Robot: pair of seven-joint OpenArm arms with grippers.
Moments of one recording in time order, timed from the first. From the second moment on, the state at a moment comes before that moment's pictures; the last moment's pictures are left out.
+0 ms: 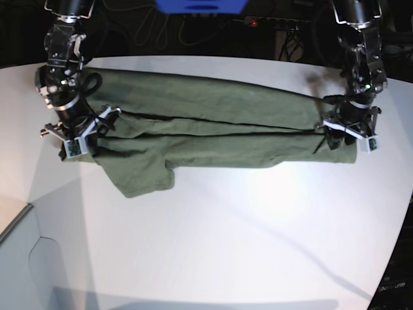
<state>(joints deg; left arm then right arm) 7.3 -10.8 -19.9 71.0 -18.4 -14.9 13.9 -9.6 2.7 22.2 81.3 -16.6 29.6 -6.1</state>
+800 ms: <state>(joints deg) 12.9 -10.8 -20.0 85.8 -18.5 -14.9 13.7 -10.0 2.9 22.3 85.5 -17.1 29.5 -6.6</state>
